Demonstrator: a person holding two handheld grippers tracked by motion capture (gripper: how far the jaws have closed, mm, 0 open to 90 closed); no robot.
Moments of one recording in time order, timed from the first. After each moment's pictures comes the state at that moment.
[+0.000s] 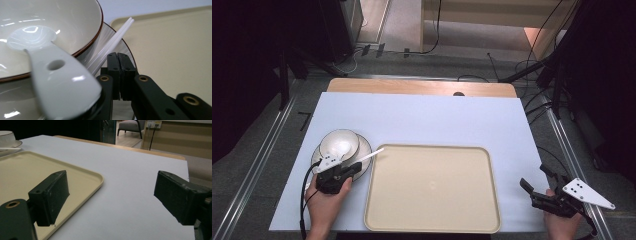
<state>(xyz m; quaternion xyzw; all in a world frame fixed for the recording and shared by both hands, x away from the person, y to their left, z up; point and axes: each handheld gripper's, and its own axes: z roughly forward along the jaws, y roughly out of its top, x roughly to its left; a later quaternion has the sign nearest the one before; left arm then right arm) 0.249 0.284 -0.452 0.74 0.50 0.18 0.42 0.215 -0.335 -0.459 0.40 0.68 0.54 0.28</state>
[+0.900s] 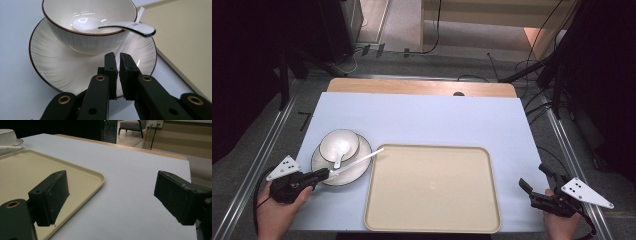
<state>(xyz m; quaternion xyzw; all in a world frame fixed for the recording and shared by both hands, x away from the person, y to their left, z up) 0.221 0.365 -0.419 0.77 0.47 0.17 0.40 0.216 -0.332 -0.459 0.40 0.69 0.54 0.28</state>
